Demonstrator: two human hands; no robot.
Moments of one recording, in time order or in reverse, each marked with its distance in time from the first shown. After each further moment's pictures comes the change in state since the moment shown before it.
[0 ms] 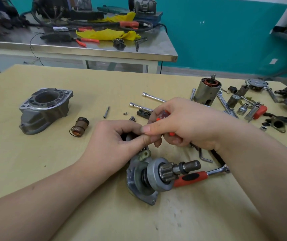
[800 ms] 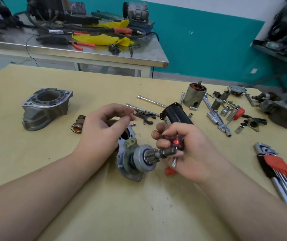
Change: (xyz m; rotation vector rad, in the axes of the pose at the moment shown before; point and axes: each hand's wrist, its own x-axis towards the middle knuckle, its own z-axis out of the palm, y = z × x) left_hand 0.003 -0.010 -0.012 -0.208 0.196 -0.001; right_hand -0.033 0.044 0.045 1.153 0.188 0.051
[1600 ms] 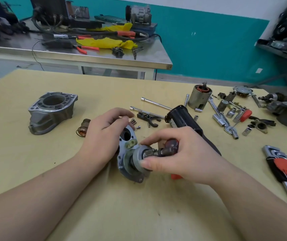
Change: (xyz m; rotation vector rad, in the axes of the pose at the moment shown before) left_hand 0.007 0.002 -0.007 0.123 -0.009 -0.130; right_hand -0.030 -0.005 0.024 -1.266 -0.099 -0.414
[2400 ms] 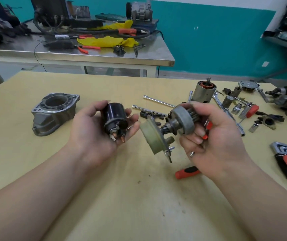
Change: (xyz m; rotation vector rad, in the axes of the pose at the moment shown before) left_hand 0.008 0.025 -0.018 -1.058 -0.086 -0.578; right_hand 0.015 0.012 -0.010 1.202 0.298 0.015
